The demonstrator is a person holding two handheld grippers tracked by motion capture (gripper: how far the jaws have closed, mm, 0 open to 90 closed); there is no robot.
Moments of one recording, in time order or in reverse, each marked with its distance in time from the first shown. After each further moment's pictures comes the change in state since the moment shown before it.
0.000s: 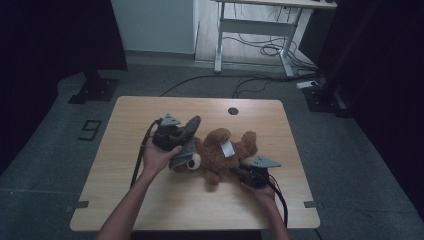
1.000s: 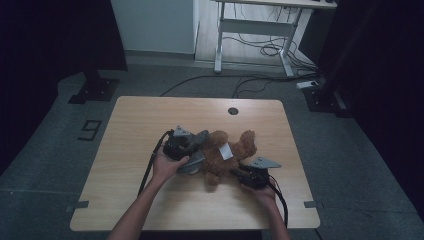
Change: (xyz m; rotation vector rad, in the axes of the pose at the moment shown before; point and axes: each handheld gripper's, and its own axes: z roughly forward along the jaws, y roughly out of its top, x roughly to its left) left arm -0.005 -0.042 0.041 0.076 -0.036 -0.008; right arm 0.003 0.000 -0.003 0.008 0.007 -0.002
